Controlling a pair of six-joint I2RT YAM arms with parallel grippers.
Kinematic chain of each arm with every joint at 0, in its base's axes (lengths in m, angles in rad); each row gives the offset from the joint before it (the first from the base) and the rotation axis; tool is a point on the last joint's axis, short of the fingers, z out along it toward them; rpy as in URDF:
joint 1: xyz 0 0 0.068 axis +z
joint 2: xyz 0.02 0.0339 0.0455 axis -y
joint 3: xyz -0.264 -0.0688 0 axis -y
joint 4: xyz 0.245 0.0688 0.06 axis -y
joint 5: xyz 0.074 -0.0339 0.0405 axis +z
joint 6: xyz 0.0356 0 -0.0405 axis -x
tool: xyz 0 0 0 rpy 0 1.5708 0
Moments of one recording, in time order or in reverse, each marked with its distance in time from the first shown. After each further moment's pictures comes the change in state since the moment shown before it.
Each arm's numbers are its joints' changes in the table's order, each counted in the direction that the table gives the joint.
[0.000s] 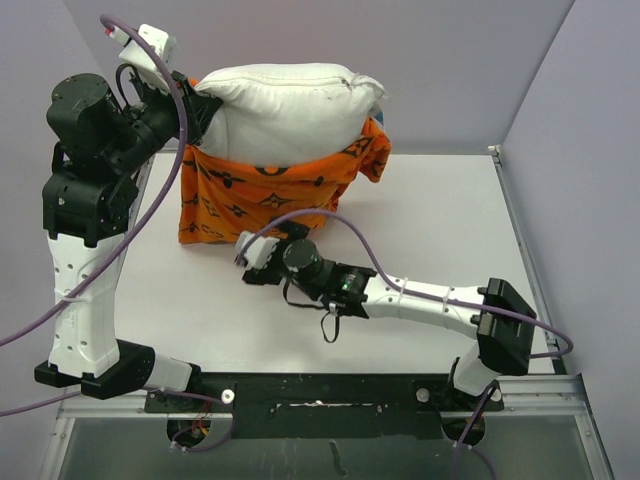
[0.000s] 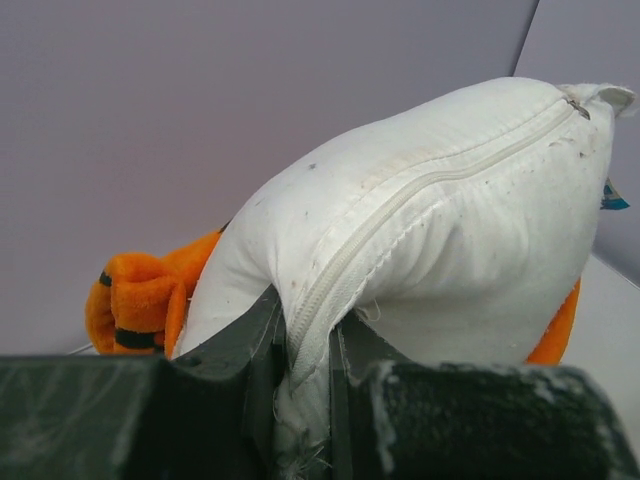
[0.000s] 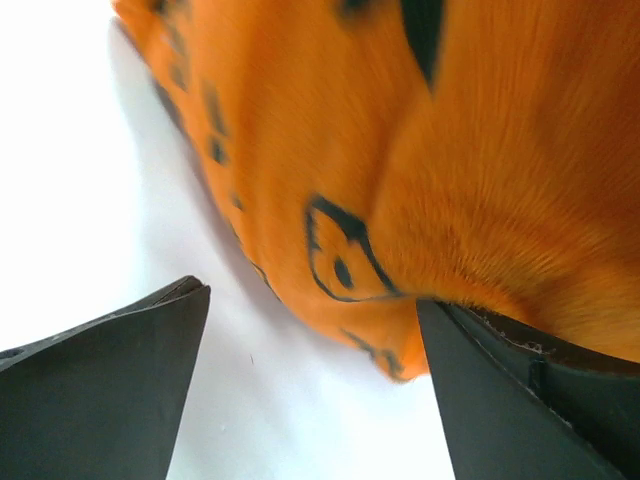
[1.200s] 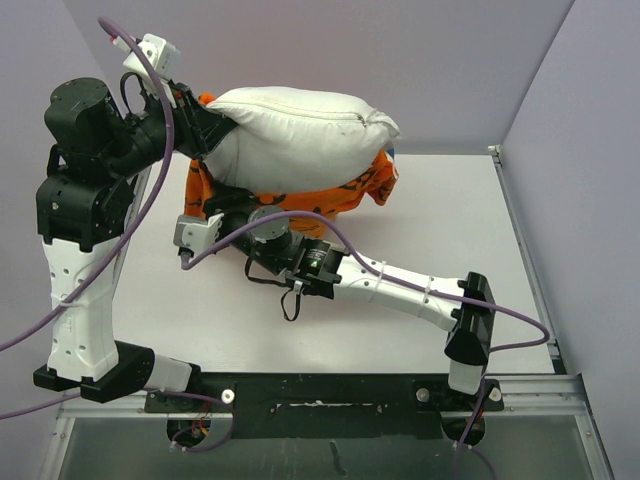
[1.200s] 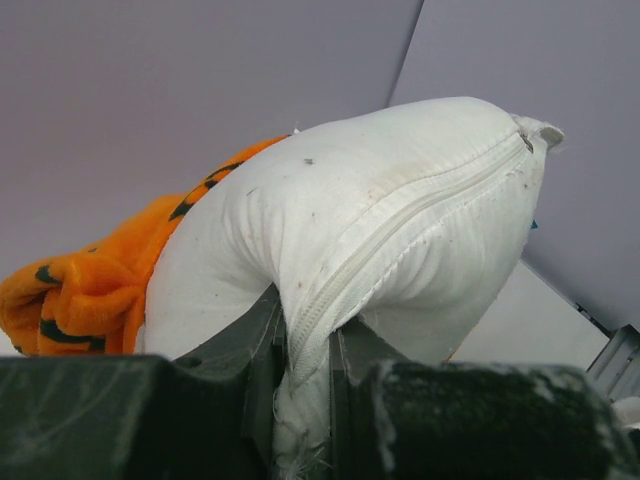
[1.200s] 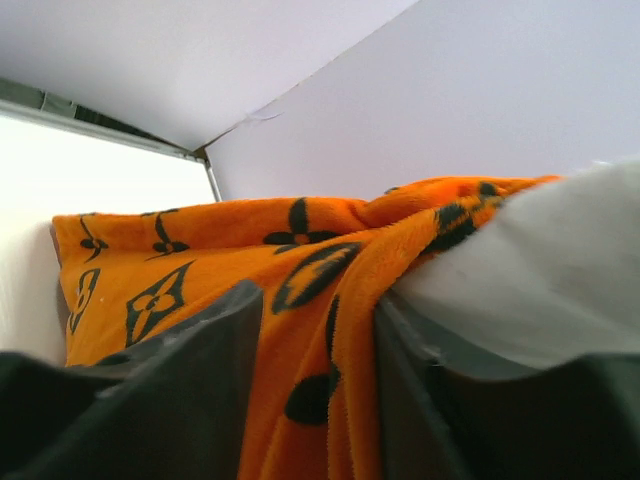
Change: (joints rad) left arm 0.009 0.010 0.019 -0.104 -0.182 0.158; right arm 0.090 -0.203 0.550 -0.048 0.101 0.450
